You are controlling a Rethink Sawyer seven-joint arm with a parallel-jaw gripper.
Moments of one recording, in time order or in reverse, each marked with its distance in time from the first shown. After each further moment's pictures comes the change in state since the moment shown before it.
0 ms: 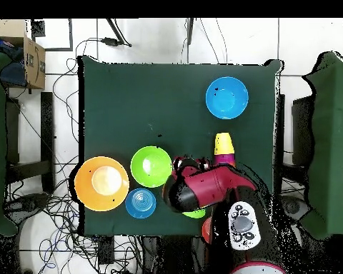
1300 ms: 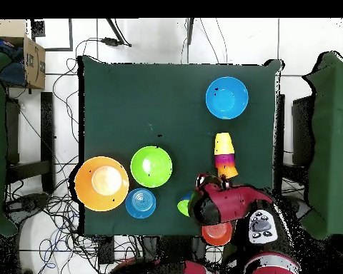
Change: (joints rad) arm -0.036 0.158 -0.179 -0.004 0.001 -0.151 0.000
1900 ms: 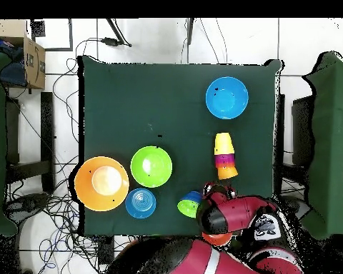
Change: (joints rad) arm -0.012 0.096 -0.083 0.000 0.001 -0.119 0.000
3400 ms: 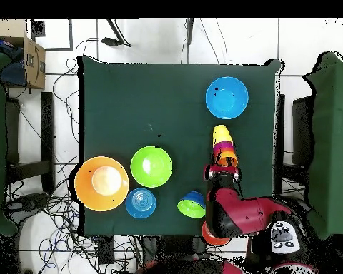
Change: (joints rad) arm -0.072 -0.086 0.055 0.003 -0.117 -0.440 0.000
